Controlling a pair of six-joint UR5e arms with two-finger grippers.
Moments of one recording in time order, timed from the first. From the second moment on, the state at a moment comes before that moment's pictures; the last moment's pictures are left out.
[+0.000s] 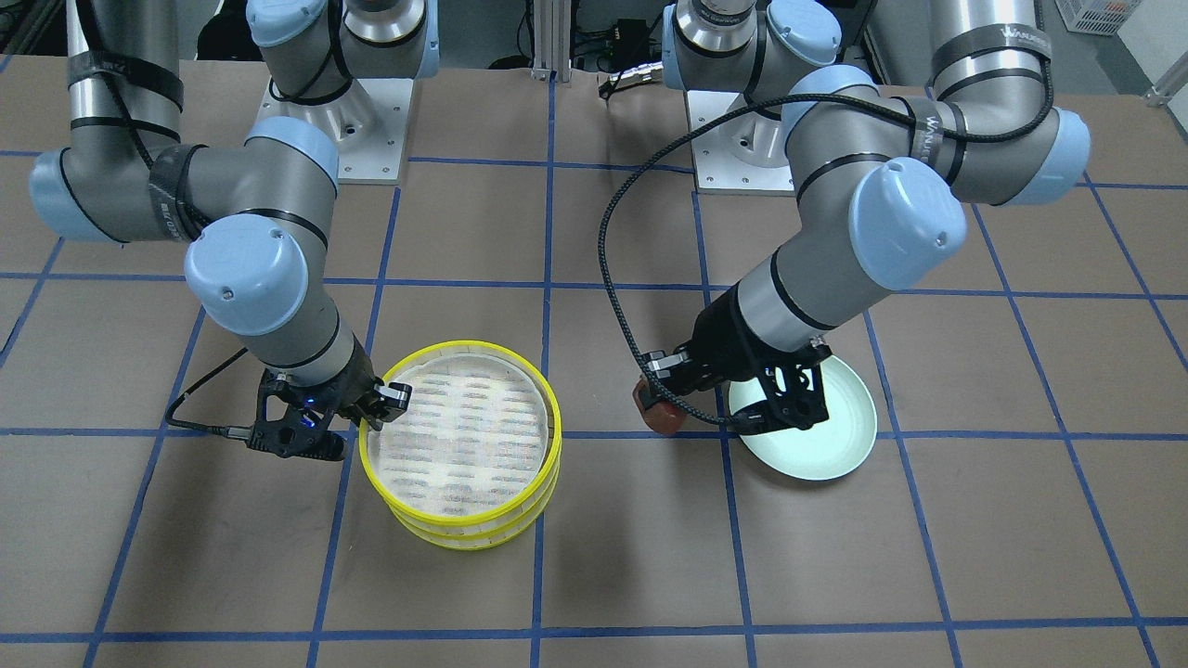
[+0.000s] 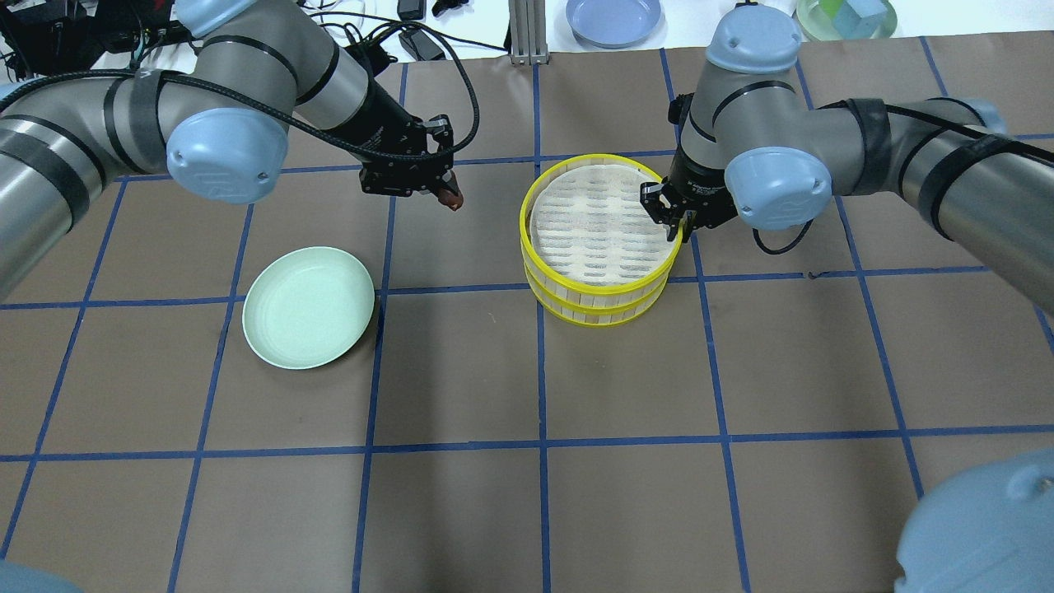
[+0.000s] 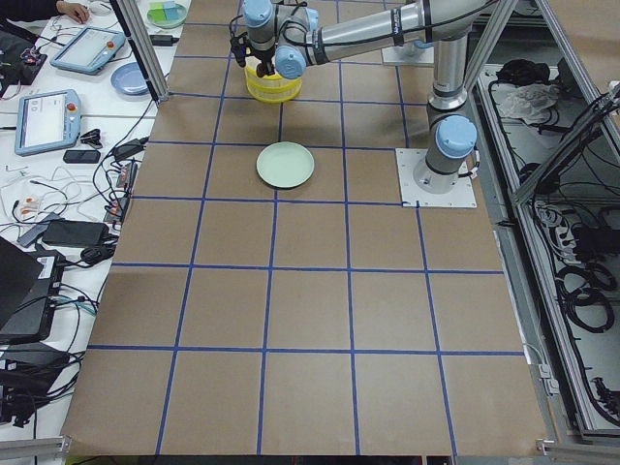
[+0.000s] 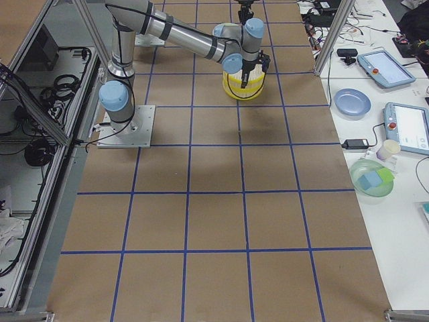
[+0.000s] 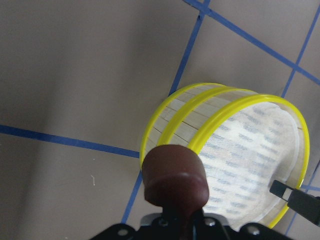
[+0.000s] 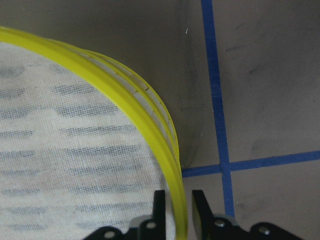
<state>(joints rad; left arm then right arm) -1.65 -1.87 -1.62 -1.14 1.09 -0.48 1.62 -1.23 1.71 -2.05 -1.53 0.19</state>
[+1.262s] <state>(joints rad) -1.76 -2.00 -1.66 -0.85 0.91 -0.78 1.55 -1.57 1.47 -1.51 -1.54 0.02</state>
